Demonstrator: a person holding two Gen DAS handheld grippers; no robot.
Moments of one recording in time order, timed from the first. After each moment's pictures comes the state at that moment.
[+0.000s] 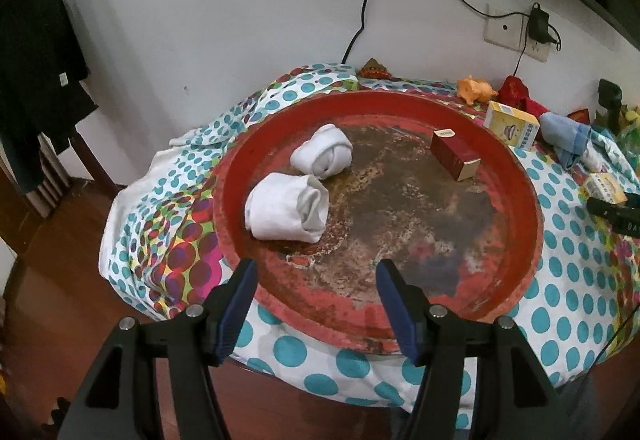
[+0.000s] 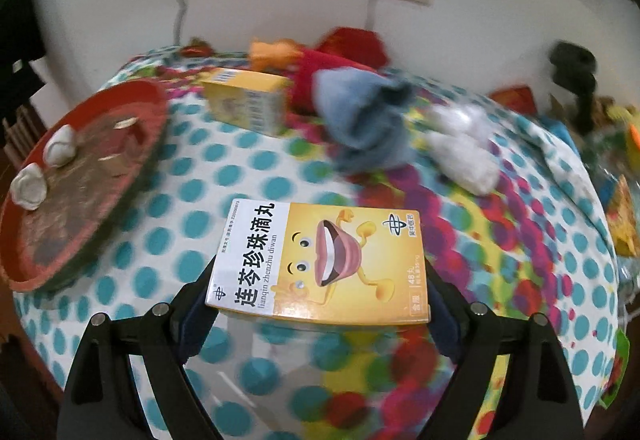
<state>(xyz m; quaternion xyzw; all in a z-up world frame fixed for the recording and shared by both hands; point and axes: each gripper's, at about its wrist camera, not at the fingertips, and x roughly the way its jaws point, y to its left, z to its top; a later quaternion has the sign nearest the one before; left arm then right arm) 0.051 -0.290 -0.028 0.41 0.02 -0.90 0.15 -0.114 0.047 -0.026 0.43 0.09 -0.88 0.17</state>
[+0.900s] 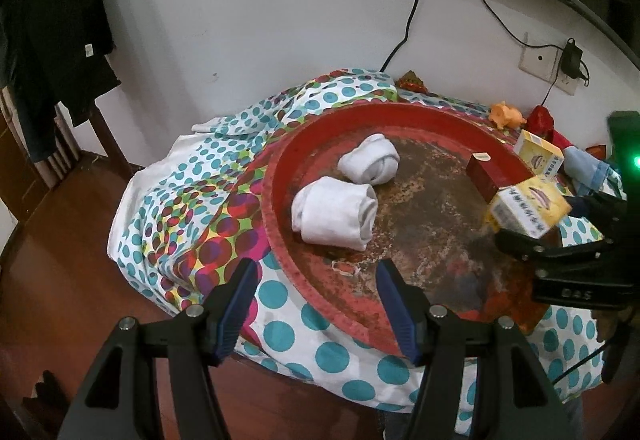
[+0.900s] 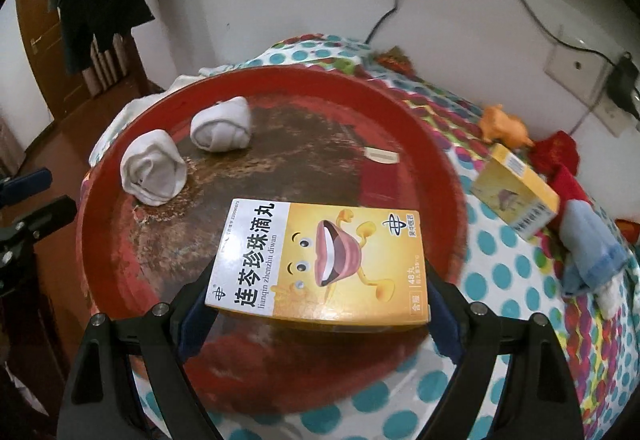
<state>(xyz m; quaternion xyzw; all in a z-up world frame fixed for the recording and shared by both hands) 0.060 -0.327 -0.023 0.41 0.06 -0.89 0.18 -0.067 -0.168 -0.019 0.41 0.19 -0.83 0.32</state>
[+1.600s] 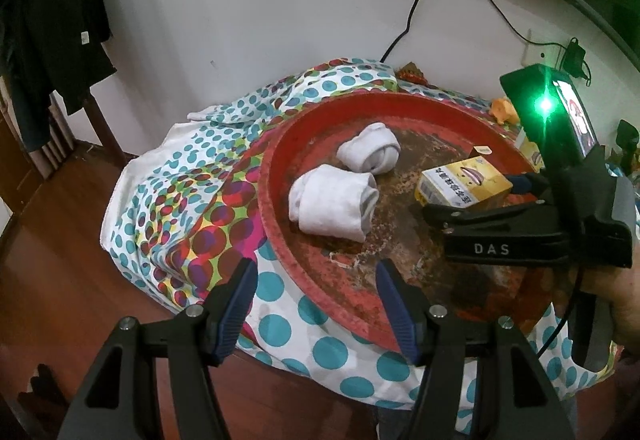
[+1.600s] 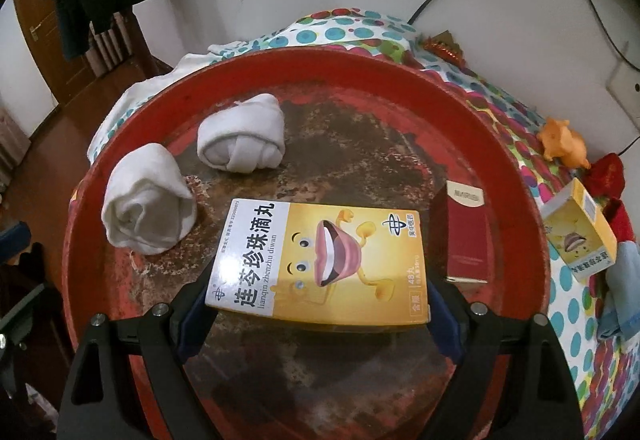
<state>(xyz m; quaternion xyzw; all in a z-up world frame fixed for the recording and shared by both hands) 0.057 -0.331 -0.031 0.42 0.08 -0.89 0.17 -0.093 -0.240 -0.042 0.46 0.20 -0.80 0.33</state>
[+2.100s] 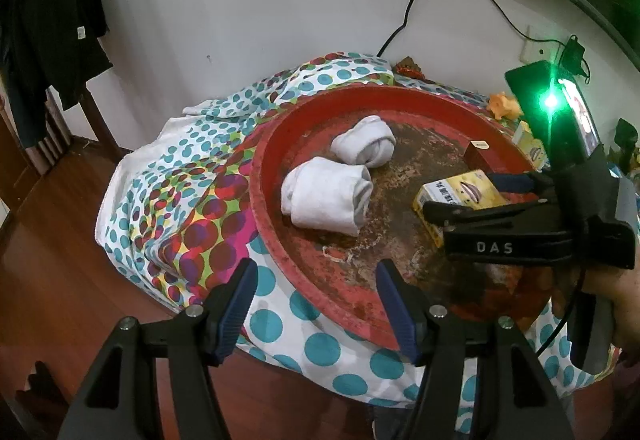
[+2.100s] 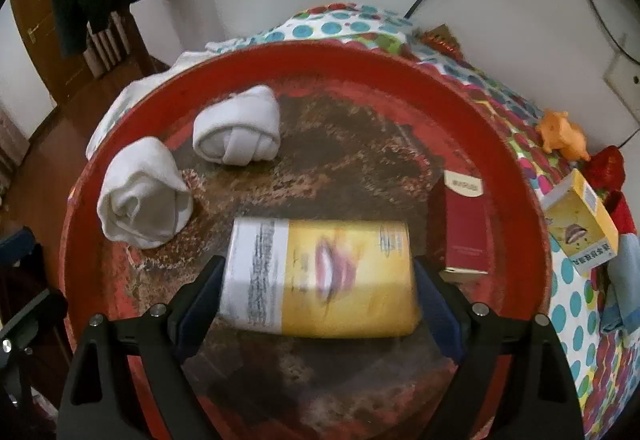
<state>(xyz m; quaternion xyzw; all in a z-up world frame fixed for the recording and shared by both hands) 0.056 -0.329 -0.034 0.42 0.09 -0.89 0.17 -0.093 -0.236 -0.043 0.46 0.20 -0.80 0.33</state>
